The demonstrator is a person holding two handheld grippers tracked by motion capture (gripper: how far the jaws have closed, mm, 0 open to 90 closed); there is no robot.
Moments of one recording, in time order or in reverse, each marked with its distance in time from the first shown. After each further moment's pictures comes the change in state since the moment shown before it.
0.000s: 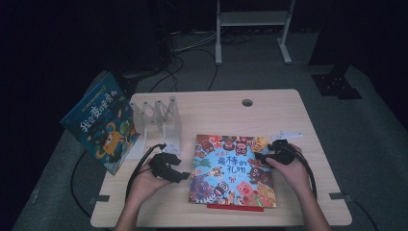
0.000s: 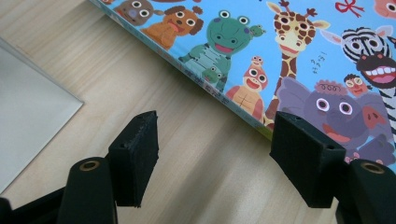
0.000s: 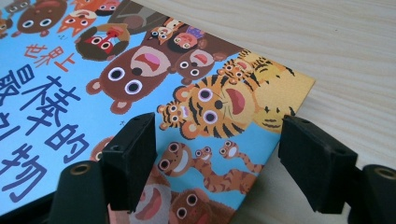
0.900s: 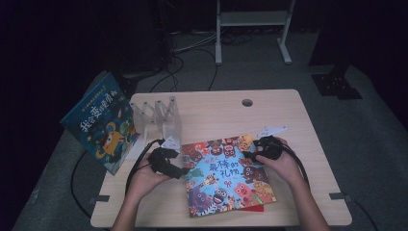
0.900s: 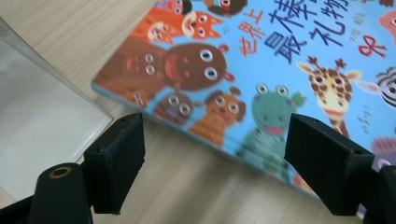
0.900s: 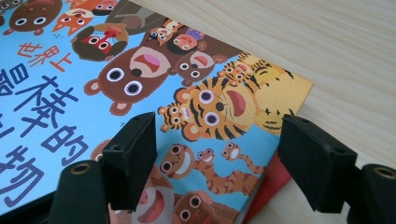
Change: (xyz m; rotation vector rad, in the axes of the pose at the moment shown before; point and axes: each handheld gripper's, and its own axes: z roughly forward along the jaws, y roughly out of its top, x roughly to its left) left arm 0.008 0.011 -0.005 -0.028 0.049 0.013; right arm 0.015 0.024 0.027 0.009 0.149 -0.177
